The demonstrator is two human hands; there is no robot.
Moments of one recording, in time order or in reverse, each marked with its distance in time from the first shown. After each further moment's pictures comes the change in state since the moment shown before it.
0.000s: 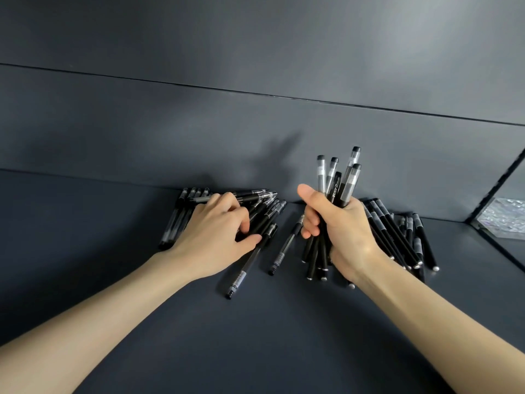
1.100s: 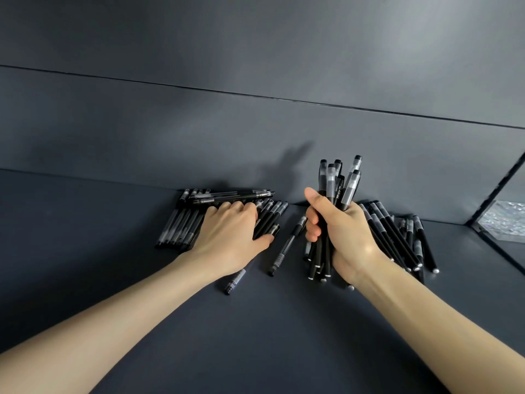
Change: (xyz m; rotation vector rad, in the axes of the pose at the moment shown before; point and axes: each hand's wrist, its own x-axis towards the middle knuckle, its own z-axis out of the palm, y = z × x) left_hand 0.012 0.023 0.006 0.142 -0.054 -0.111; right_hand -0.002 -0.001 -0.002 0.004 0.049 0.082
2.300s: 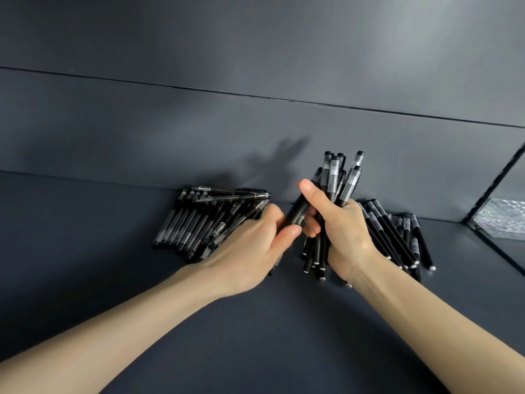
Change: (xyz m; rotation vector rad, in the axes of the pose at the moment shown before) left_hand -0.023 0.025 -0.015 -0.608 -0.080 0.165; right_hand -0.003 -0.005 0.002 -0.029 0.002 -0.006
